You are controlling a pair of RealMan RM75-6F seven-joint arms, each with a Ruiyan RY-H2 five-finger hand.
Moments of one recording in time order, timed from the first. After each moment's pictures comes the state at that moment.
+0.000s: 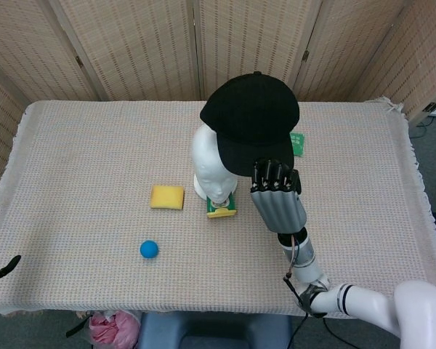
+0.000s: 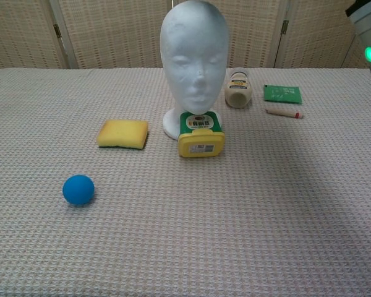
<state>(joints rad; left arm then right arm) -0.07 -0.99 -0.06 -1.56 1.53 1.56 -0.37 0.77 -1.75 0.32 -1.27 -1.74 1.73 -1.31</state>
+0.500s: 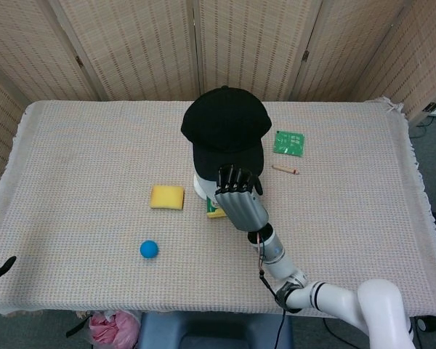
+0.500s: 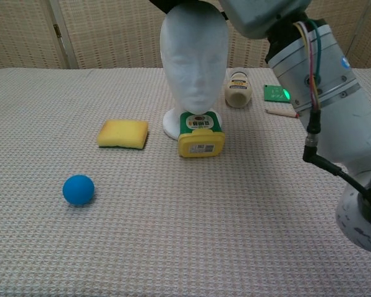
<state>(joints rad) -0.06 -0.97 -0.05 -1.55 1.53 1.55 -0.43 0.87 -1.94 0.33 -1.04 -1.73 1.62 -1.33</state>
